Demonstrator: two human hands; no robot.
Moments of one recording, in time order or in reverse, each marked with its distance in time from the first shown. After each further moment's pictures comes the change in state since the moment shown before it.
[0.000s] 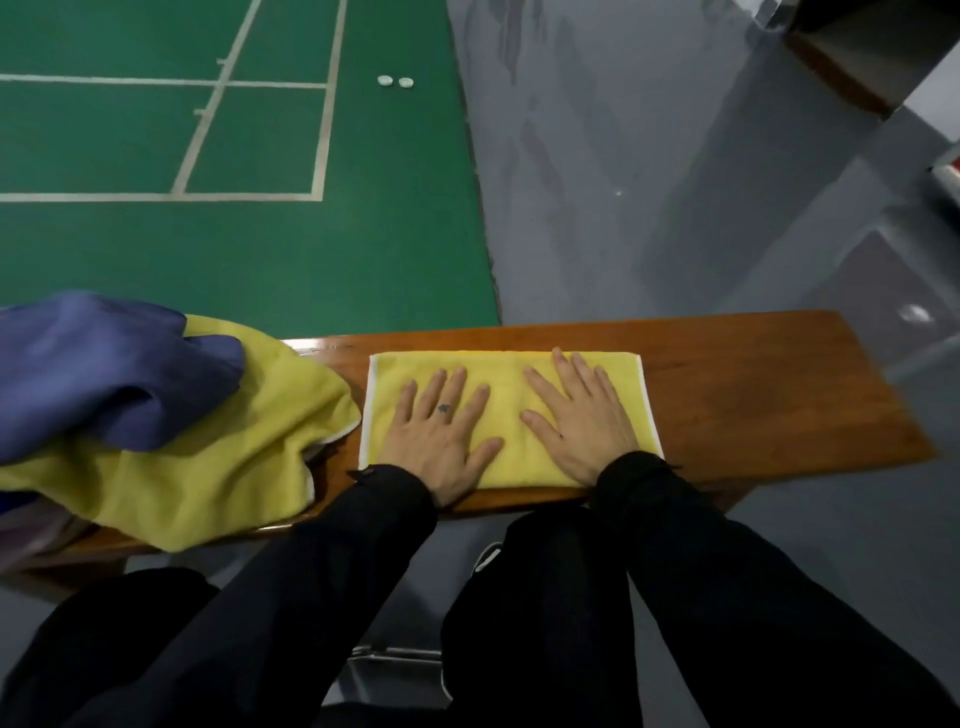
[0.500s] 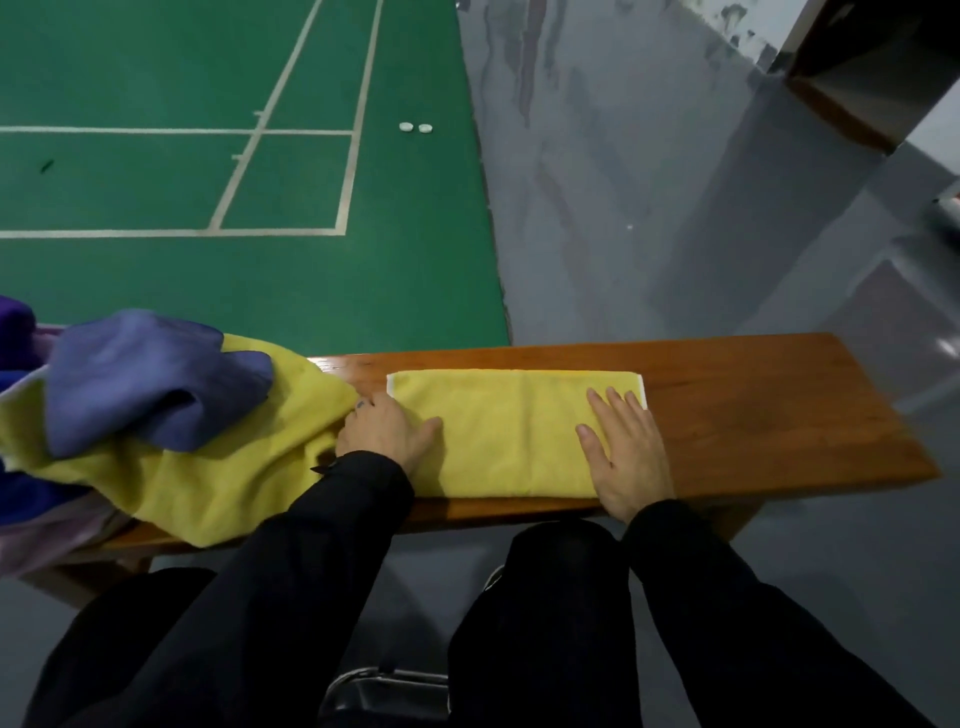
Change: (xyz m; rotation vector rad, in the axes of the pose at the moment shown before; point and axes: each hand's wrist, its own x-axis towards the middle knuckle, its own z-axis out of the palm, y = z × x) left_hand -0.001 -0.039 -0.047 -0.313 -0.041 -0.667; right_hand -0.045 0.018 0.009 0.370 0.288 0.198
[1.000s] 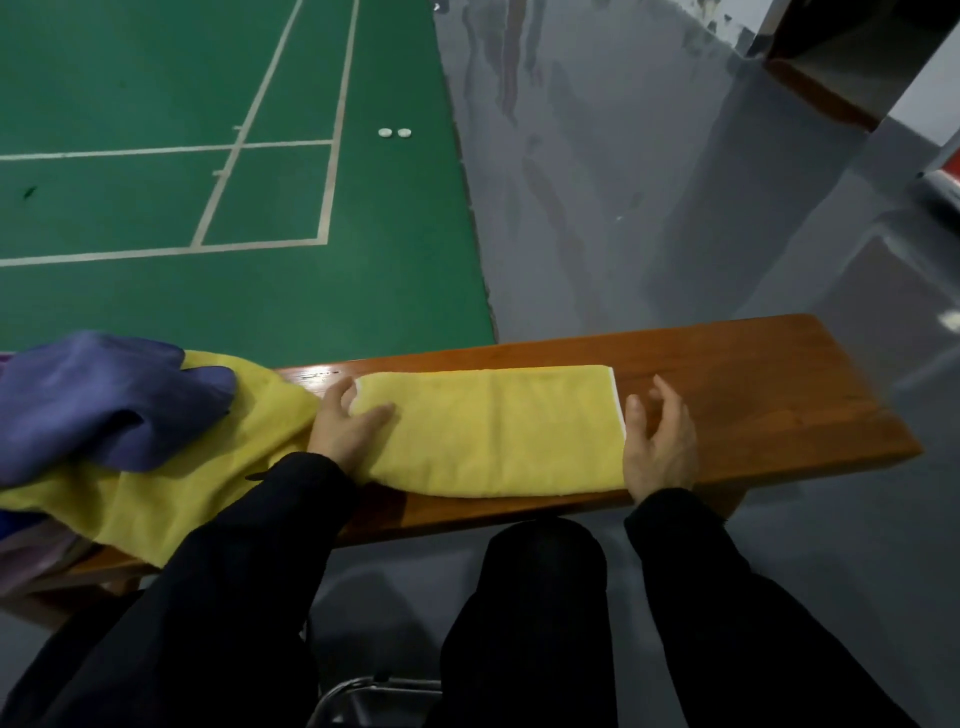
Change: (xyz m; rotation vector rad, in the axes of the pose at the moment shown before) left_hand 0.006 -0.001 -0.004 -0.891 -0.018 -0.056; right_hand 0.001 0.043 -0.017 0.364 0.367 0.412
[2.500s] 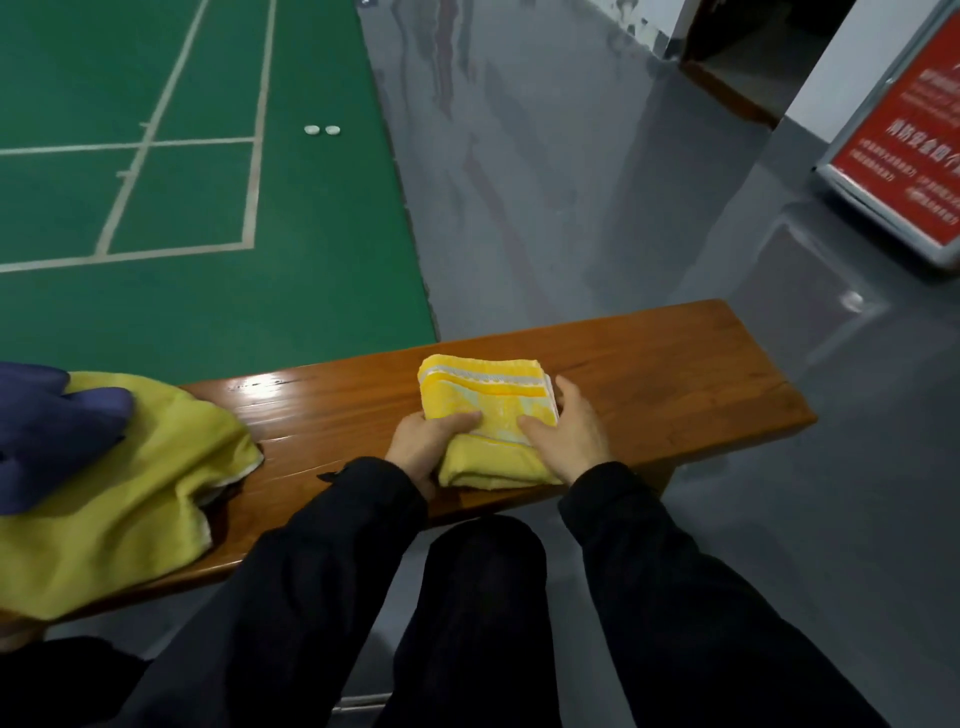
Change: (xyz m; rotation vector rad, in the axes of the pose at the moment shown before) left_hand -0.066 0.037 0.133 -0.380 -0.461 -0.267; right_hand 0.008 -0.027 -0.013 -0.081 -0.395 0.172
